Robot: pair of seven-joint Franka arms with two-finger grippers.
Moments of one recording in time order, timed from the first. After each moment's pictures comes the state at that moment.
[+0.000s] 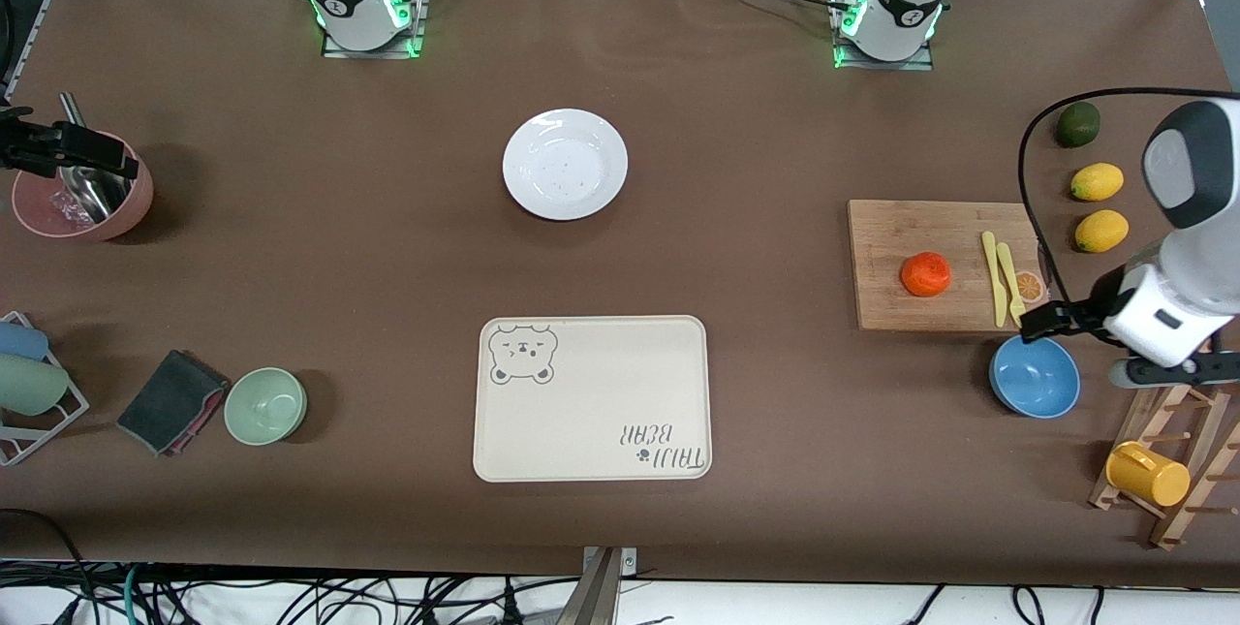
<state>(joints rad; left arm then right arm) 0.00 0.36 0.06 -1.50 0.00 1.97 -0.03 -0.08 0.15 -0.02 -1.43 0.03 1.42 -0.08</state>
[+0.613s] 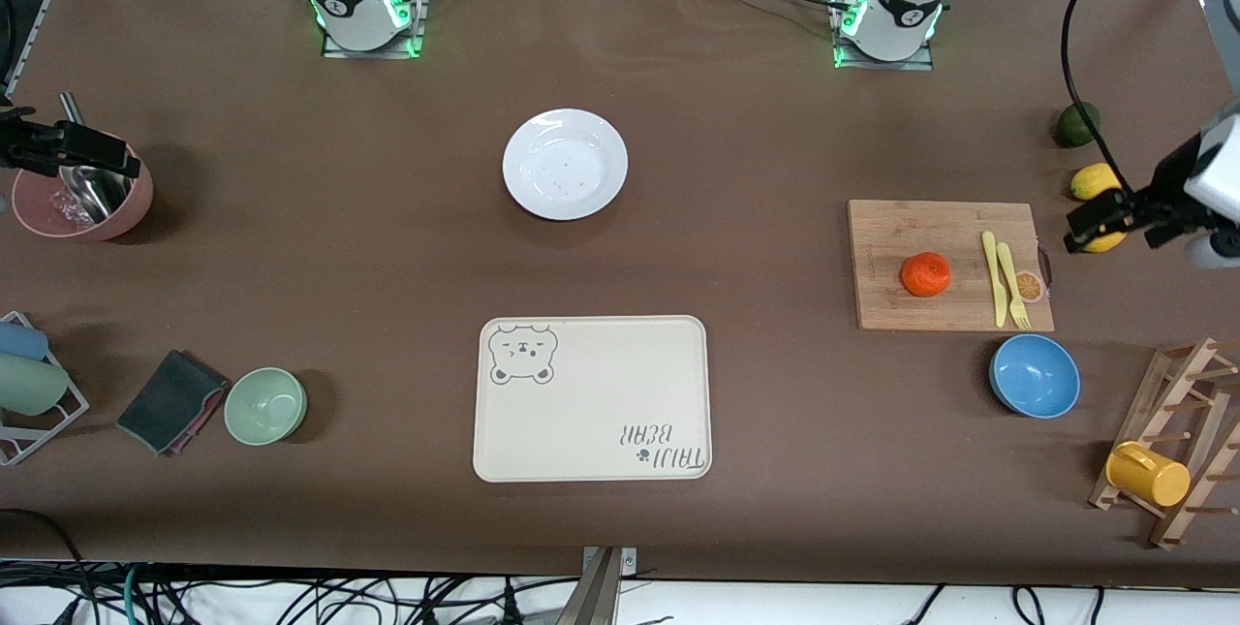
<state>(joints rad) 0.00 0.04 0.03 -1.66 0.00 1.76 -0.03 -0.08 0.15 -0.02 -1.43 0.03 1.42 -0.08</state>
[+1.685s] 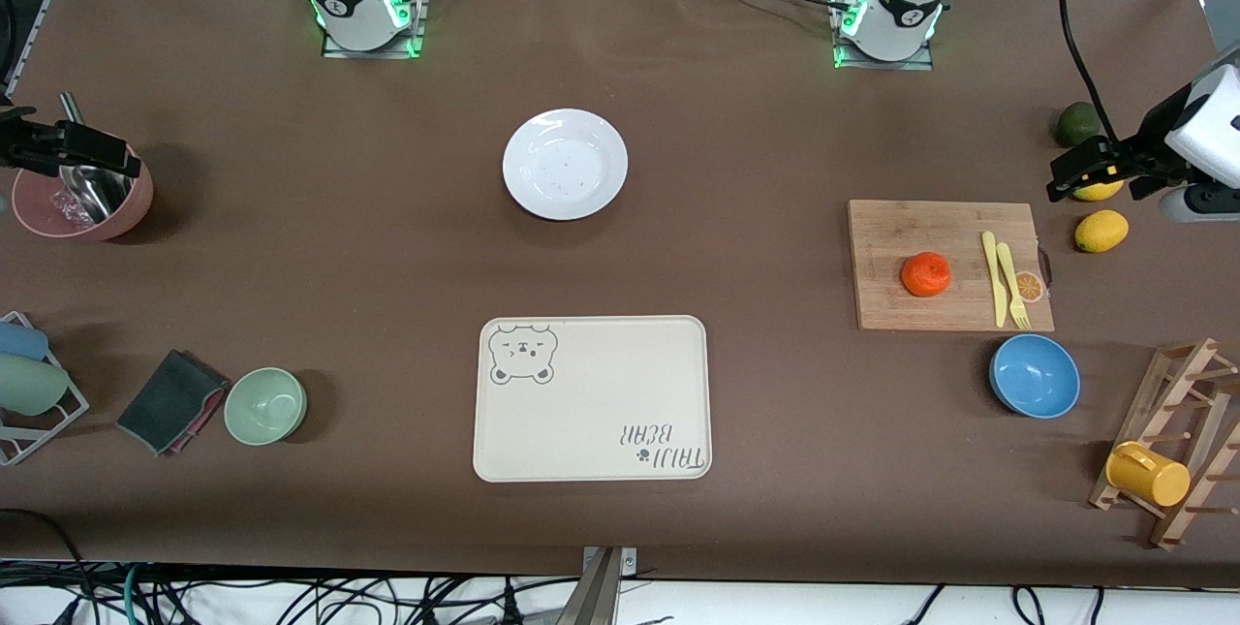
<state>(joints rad) 0.00 0.02 0.01 -1.64 0.00 1.64 -0.04 -0.08 0.15 -0.02 -1.43 0.03 1.42 -0.08</state>
